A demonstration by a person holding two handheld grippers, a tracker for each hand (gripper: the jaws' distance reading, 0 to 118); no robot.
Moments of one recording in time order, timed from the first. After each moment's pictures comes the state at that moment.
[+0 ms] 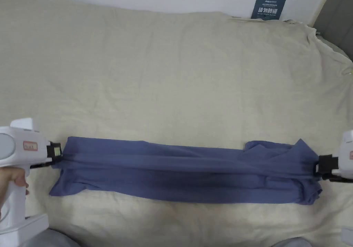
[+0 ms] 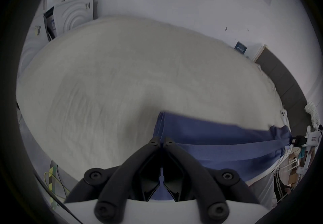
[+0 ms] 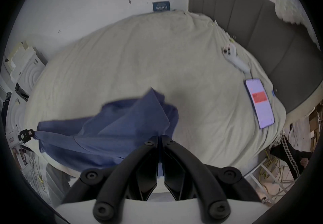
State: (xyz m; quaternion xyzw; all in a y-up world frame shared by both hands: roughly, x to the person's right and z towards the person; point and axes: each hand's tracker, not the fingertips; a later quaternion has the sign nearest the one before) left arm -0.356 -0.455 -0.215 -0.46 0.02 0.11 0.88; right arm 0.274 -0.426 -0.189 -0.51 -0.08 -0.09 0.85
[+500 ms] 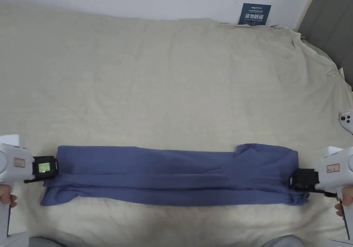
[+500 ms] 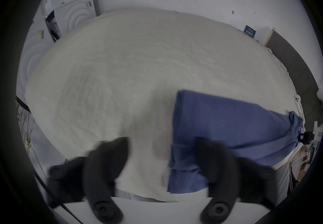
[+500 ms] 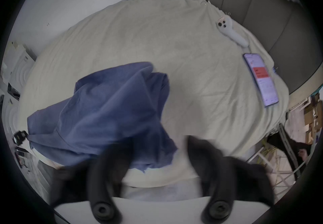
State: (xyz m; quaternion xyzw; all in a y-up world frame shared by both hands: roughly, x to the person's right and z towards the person) left arm -0.364 -0.442 -0.215 -0.46 0.07 0.06 0.88; right arm 0.273 -0.437 -0.179 -0.54 -0.12 -0.06 0.83
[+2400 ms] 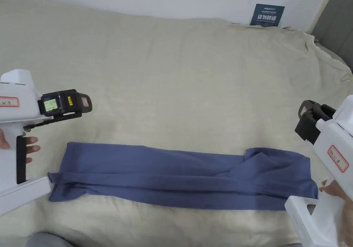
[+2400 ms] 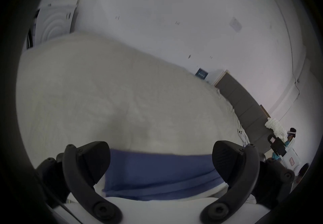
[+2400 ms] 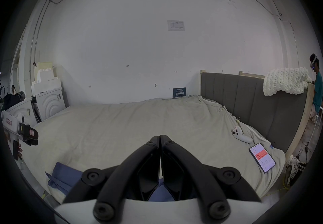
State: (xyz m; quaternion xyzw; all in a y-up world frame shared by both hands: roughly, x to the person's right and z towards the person) left arm -0.378 -0.361 -0.242 -0.37 -0.13 0.21 0.89; right arm 0.148 -0.329 -0.136 -0.12 -0.06 -0.03 0.99
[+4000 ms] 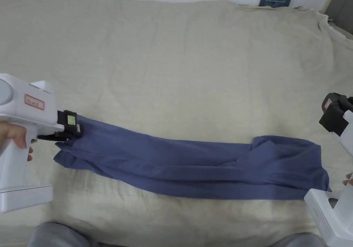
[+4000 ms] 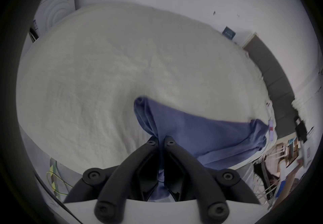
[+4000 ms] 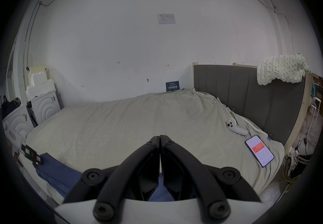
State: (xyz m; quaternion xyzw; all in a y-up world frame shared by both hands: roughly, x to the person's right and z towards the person) left arm -0.341 -0.360 -0.247 -0.49 -0.07 0.15 0.86; right arm 0.182 -0.342 -0.141 -0.14 -0.09 -0.06 0.98
